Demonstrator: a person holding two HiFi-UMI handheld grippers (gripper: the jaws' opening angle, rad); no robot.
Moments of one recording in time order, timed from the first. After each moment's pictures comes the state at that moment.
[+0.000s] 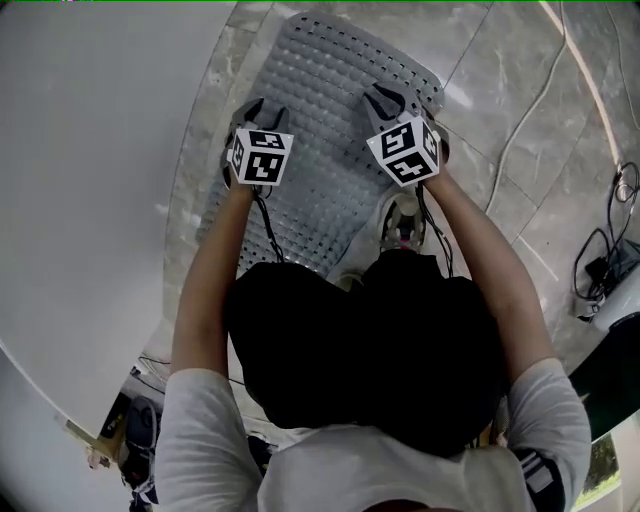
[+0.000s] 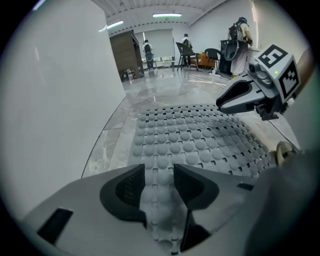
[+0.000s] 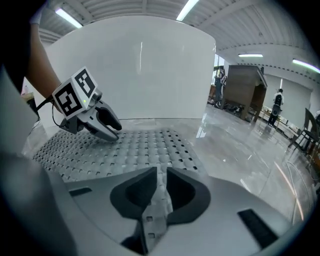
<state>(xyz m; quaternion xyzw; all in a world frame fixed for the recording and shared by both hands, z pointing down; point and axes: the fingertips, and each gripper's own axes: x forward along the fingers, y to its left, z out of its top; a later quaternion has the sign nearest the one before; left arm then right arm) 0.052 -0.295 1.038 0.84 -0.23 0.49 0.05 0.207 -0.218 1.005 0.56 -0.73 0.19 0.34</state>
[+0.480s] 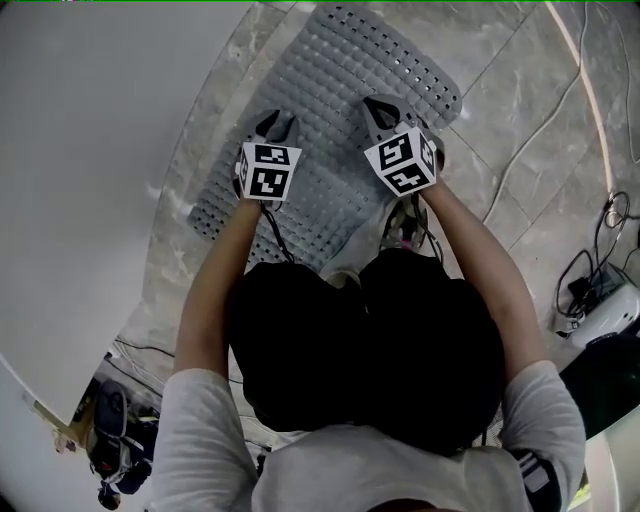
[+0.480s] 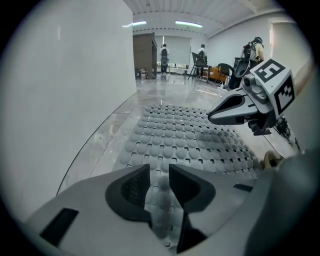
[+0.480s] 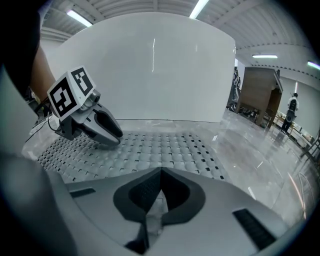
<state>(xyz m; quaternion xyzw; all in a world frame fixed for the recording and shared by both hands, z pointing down) 0.013 -0.254 1.040 0.84 -0.26 0.45 0.14 0.149 -0.217 1.009 0.51 -0.77 0.17 0.35</state>
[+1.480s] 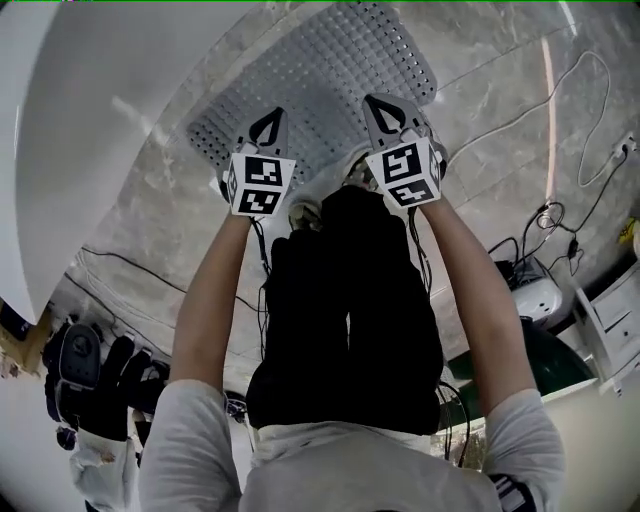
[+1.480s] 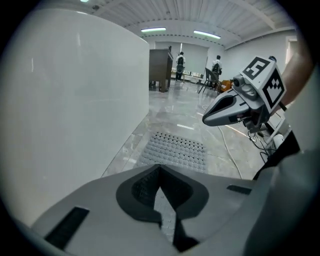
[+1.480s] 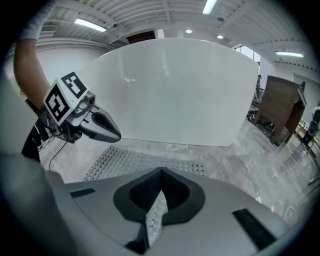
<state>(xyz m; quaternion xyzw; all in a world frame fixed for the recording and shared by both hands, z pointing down) -0.016 -0.193 0.839 0.82 -0.33 0.42 0.19 0.121 -0.193 0.814 0.40 -0.81 0.19 0.39</state>
